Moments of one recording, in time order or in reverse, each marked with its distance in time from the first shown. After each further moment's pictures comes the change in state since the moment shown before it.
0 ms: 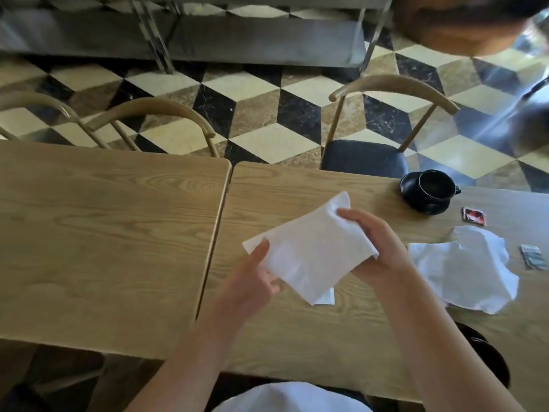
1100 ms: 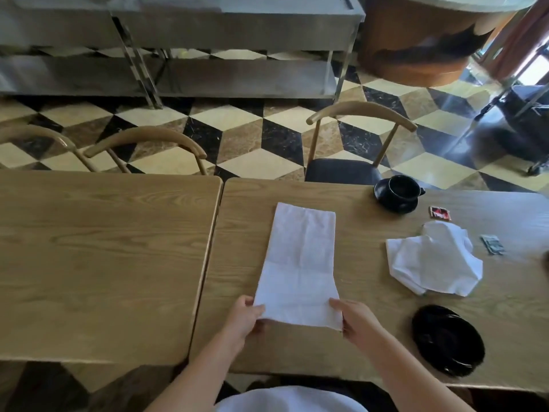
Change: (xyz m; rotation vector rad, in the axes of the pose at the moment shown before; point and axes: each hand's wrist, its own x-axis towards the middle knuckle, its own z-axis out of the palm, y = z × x) left_hand -0.006 -0.082 -0.079 0.698 0.576 -0.167; right_hand -0.008 0.164 -0.124 -0.327 0.675 0.167
